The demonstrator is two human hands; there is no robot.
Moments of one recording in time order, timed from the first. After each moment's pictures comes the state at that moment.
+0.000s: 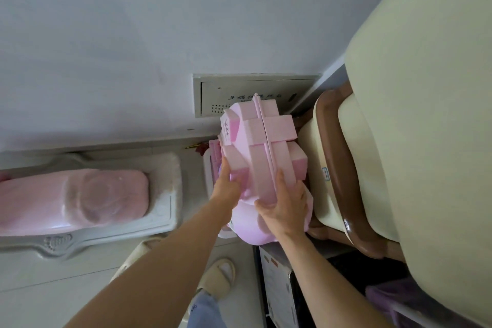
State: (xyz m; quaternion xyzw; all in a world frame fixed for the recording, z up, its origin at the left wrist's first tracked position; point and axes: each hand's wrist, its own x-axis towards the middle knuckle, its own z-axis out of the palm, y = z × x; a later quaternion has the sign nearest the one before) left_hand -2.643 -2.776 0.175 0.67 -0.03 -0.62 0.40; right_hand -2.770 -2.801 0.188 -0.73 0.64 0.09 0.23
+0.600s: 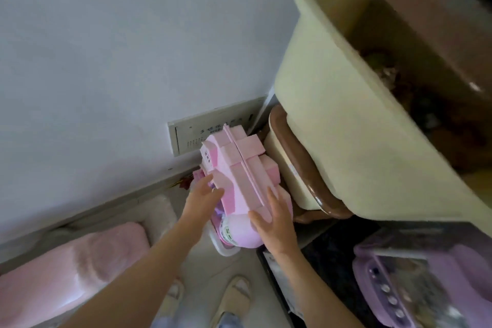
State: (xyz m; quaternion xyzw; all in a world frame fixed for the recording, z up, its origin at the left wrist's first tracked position) left_hand -2.589 -2.745 0.279 0.67 -0.23 -0.61 0.35; right_hand -2.747 -2.741 0.271 -0.59 0.70 -0.10 0.38
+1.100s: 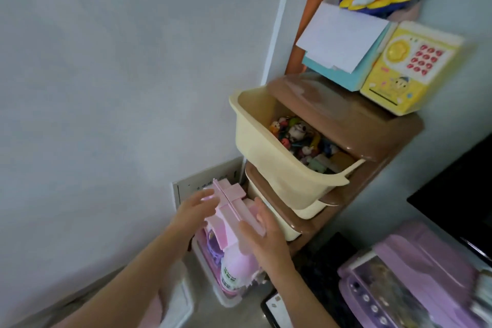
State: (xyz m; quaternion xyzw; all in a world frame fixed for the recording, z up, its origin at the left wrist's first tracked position) left_hand -2.584 -2.665 0.455 0.62 -0.35 -0.58 0.39; right_hand -2.750 -2.648 0.442 -0.58 0.60 -0.32 0.45
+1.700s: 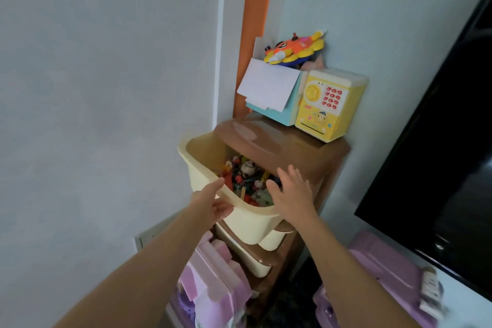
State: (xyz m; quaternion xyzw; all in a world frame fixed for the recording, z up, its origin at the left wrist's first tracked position) left_hand -2.692 -2.732 0.557 0.55 -0.18 -0.68 0.45; right_hand -2.865 -2.712 0.576 -0.67 0.72 -0.17 0.12
